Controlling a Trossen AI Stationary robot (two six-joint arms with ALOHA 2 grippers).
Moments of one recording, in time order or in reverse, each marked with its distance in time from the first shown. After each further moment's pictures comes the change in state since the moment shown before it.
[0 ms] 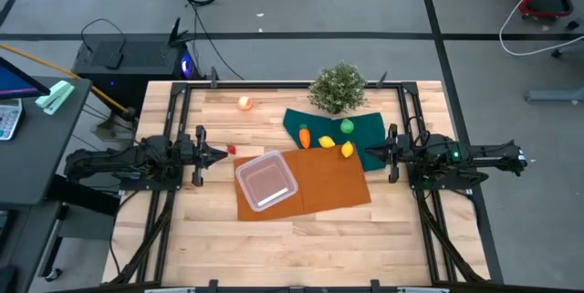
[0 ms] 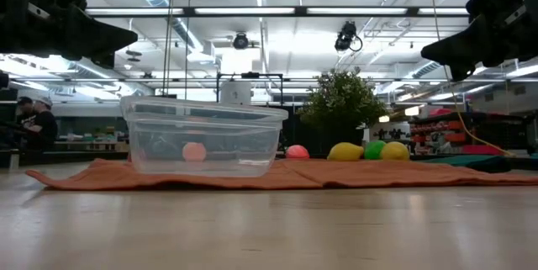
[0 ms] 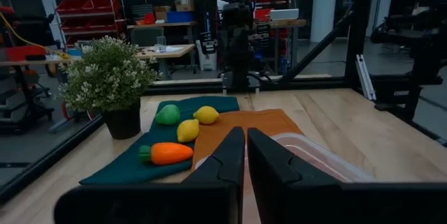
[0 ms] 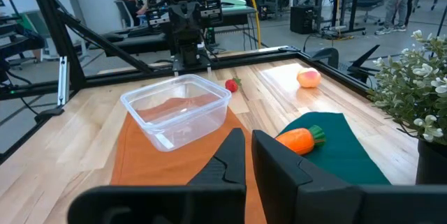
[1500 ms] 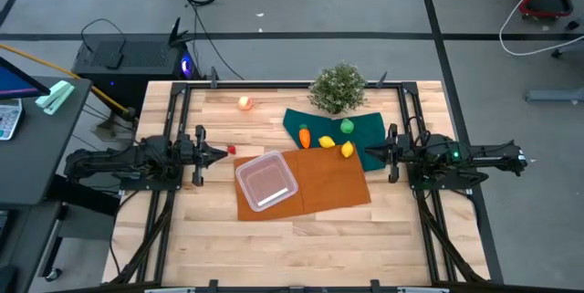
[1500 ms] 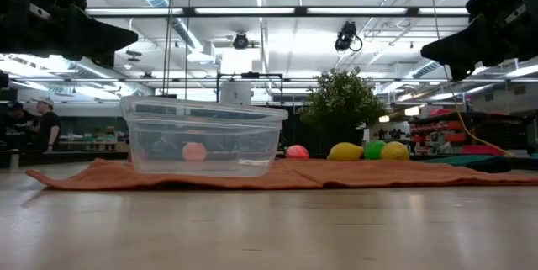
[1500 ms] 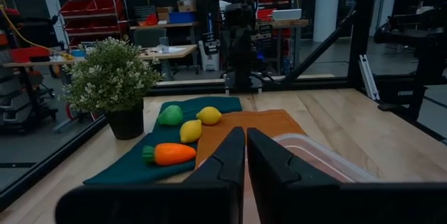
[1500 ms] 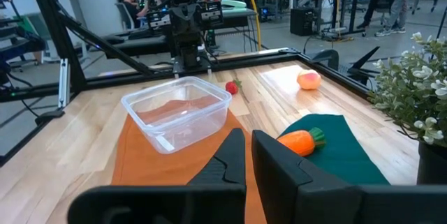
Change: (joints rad) left arm 0.000 0.000 0.000 0.005 -0.009 0.003; right arm 0.000 0.000 -0.002 0.013 0.000 0.000
